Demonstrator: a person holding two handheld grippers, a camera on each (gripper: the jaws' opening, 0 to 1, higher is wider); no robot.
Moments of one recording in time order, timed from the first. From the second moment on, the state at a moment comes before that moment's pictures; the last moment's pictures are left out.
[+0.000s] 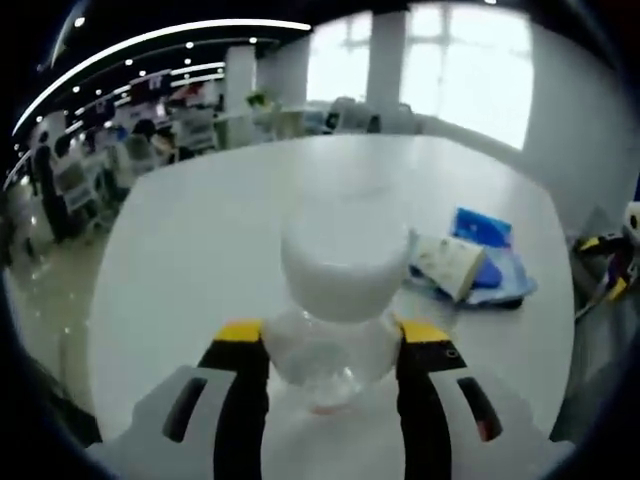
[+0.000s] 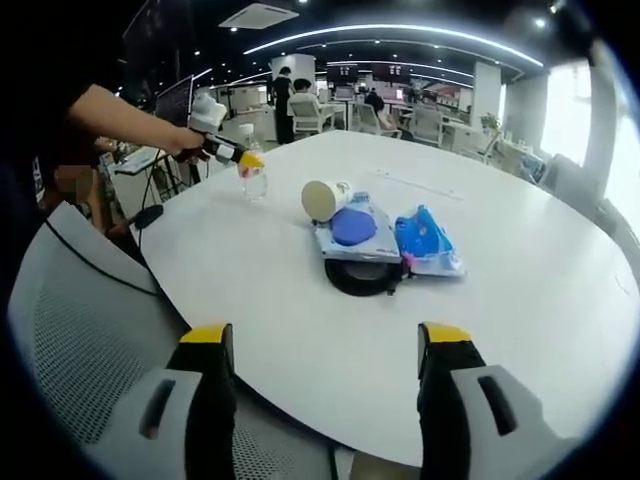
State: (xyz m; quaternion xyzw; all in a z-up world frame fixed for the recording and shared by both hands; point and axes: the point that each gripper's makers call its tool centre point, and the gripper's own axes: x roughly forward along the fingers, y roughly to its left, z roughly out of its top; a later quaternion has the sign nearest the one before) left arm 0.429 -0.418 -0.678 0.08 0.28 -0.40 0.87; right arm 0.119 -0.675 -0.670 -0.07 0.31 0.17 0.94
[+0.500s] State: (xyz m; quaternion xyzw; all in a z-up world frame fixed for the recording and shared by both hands) left arm 0.396 -0.396 -0.652 0.08 0.27 -0.38 0.88; right arm 0.120 -0.673 -0.665 -0.06 0.29 0.17 0.94
